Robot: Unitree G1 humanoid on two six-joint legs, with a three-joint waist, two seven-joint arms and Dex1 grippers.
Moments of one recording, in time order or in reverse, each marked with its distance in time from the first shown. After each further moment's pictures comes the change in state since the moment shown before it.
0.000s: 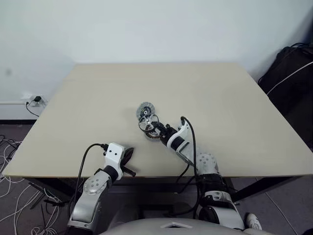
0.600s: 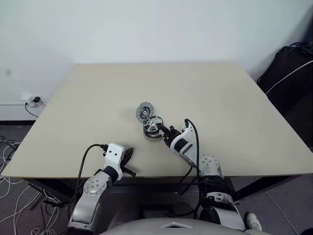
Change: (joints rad) left arm 0.002 -0.002 -0.003 -0.006 0.000 0.000 0.005; right arm 0.016 -0.002 -0.059 0.008 -0.035 0.006 -0.002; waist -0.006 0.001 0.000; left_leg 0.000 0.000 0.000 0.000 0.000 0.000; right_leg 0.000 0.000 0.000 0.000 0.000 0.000
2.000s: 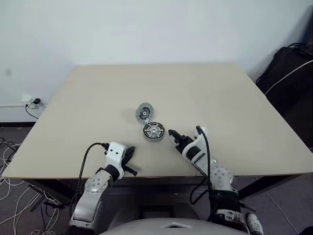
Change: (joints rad) left arm -0.013 -0.011 -0.004 0.001 0.000 0.000 -0.011; right arm 0.206 -0.045 0.019 -0.316 -0.055 0.026 -0.057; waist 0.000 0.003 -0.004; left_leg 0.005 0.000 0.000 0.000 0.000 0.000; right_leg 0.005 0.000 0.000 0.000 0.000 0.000
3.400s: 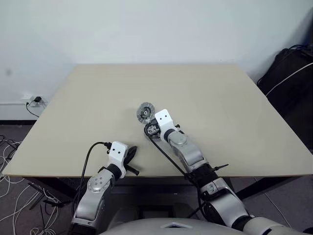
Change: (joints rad) left arm -0.011 -0.008 -0.016 0.022 0.002 -0.006 0.008; right arm -0.358 -0.072 0.542 0.350 -0.892 -0.340 -0.032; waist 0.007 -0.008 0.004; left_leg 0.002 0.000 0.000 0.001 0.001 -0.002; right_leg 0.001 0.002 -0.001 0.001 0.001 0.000
